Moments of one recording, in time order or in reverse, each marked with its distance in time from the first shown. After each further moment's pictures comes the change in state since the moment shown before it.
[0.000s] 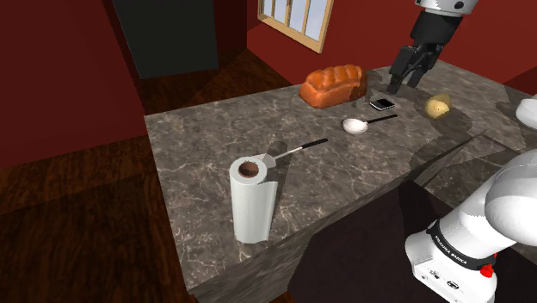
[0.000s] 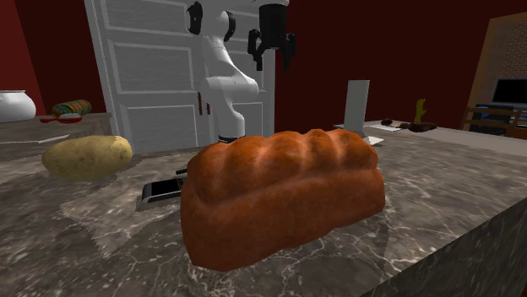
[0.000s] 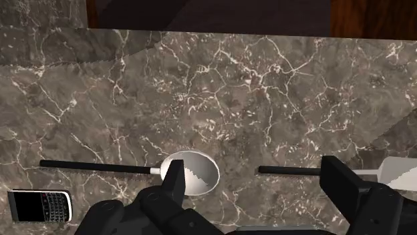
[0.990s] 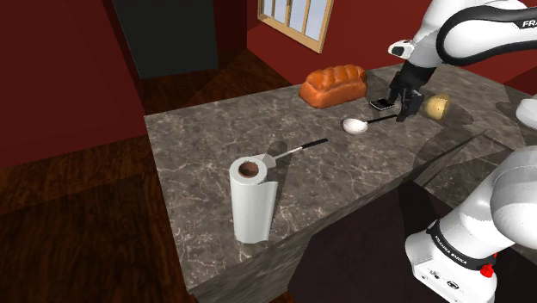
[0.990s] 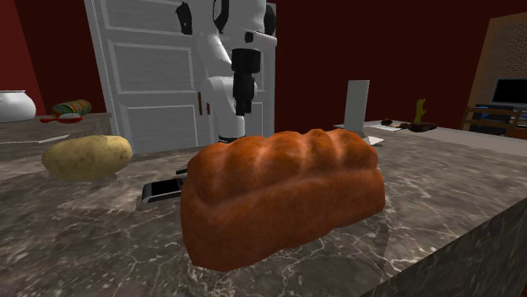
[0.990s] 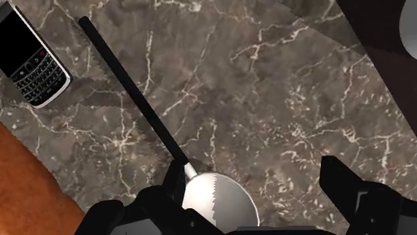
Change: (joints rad) arm 0.130 0.074 -0.353 -0.227 -0.373 0.367 -0.914
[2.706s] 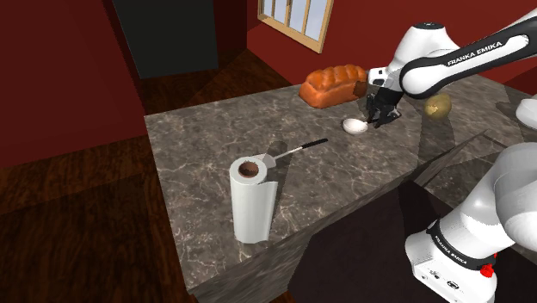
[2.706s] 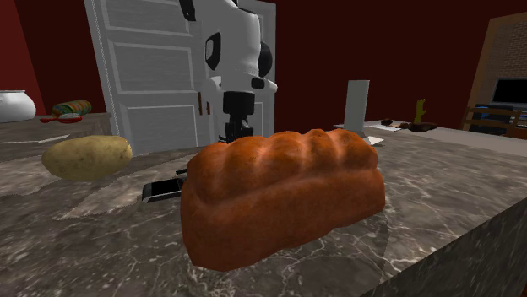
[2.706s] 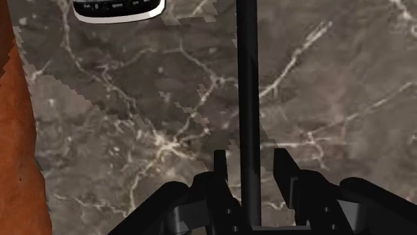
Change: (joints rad) arm 0.158 0.365 -0.317 0.014 -0.114 0.456 -0.589
